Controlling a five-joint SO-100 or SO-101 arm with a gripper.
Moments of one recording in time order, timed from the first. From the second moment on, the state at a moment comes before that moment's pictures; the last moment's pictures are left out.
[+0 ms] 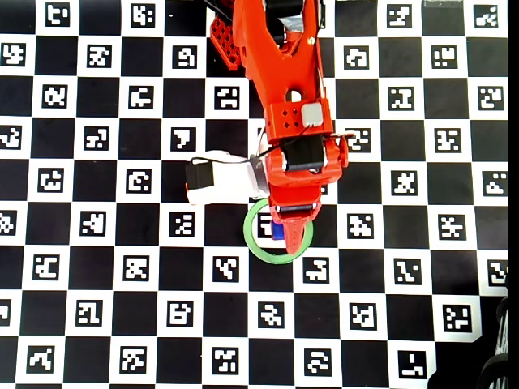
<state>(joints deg) -5.3 94.3 94.4 87.5 -1.8</state>
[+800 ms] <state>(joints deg) 14.4 99.8 92.0 94.2 -15.5</state>
